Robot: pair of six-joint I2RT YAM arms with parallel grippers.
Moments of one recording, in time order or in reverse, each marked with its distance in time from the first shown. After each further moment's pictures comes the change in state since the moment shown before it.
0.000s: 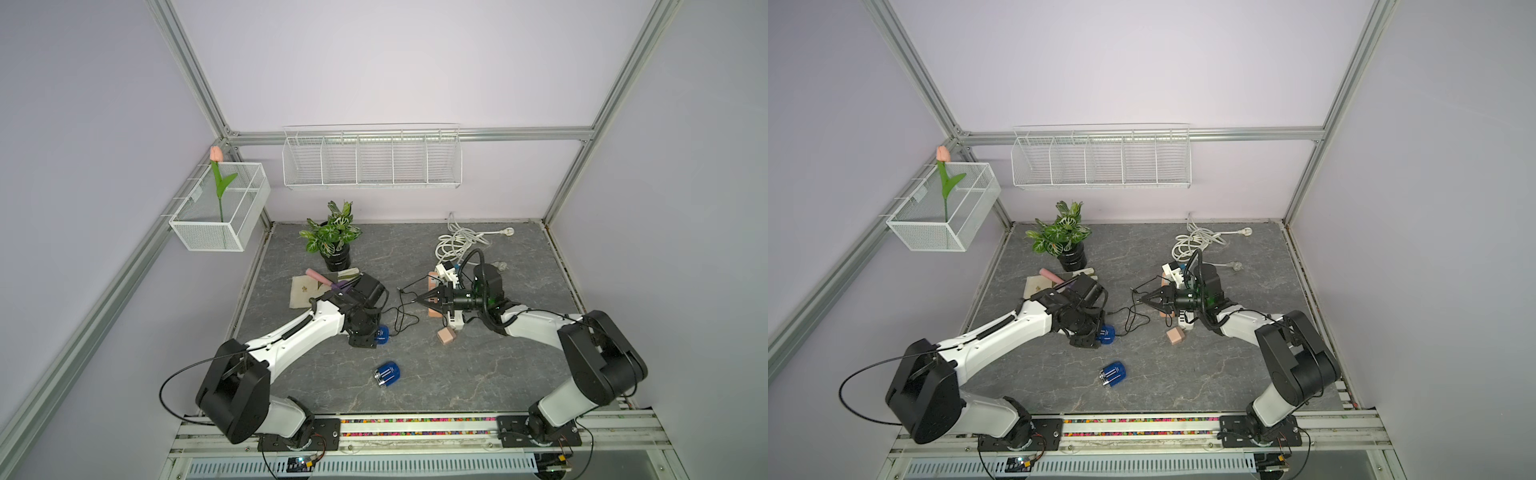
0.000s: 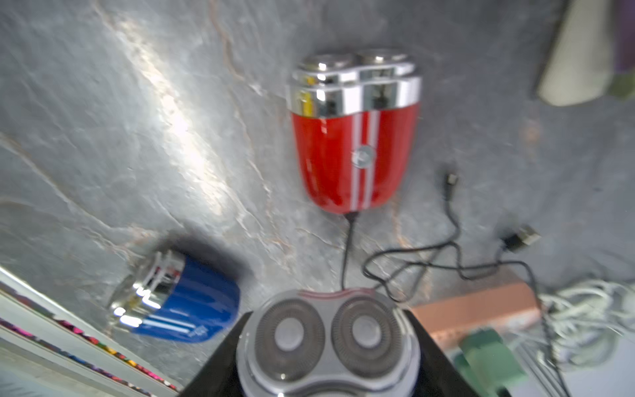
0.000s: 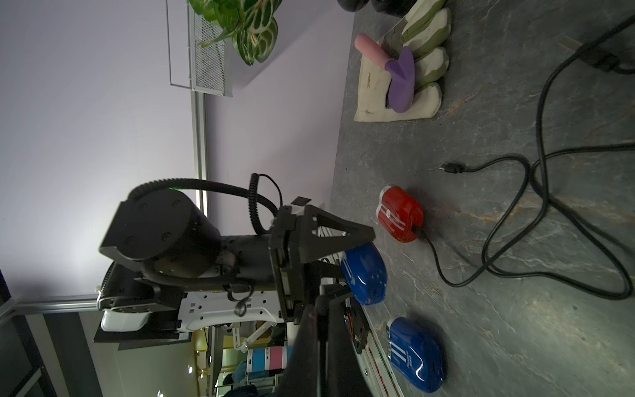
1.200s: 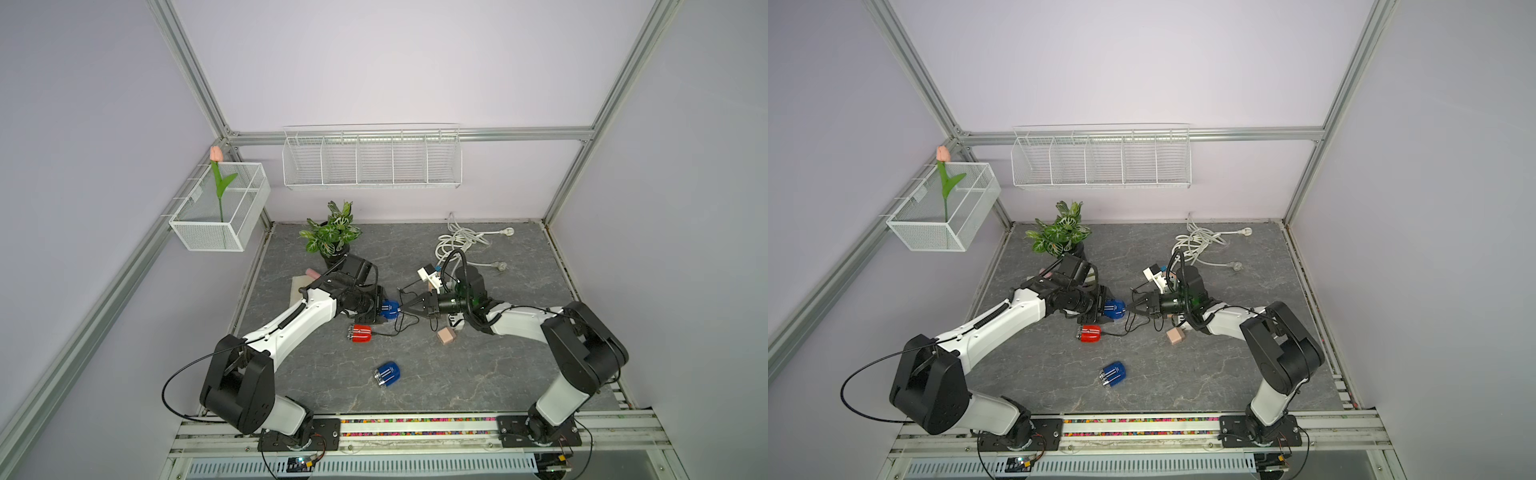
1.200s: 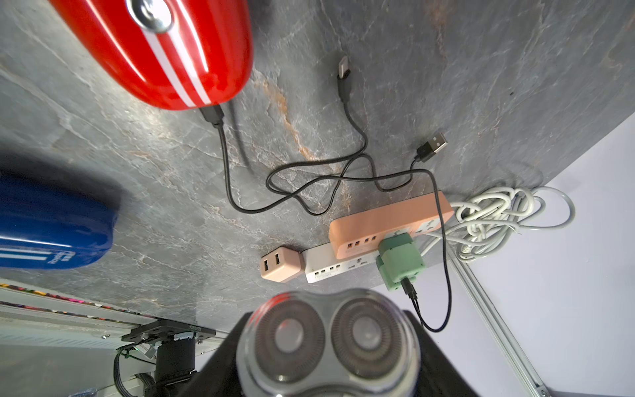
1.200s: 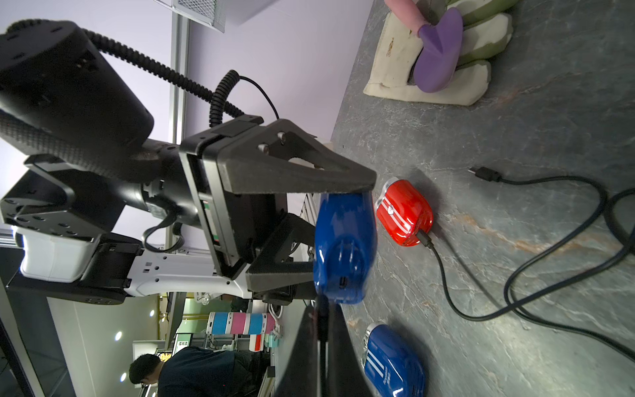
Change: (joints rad) left arm 0.128 0.074 0.077 0.168 0.278 0.056; right arm 0.103 0.099 0.063 0.001 0.018 -0.174
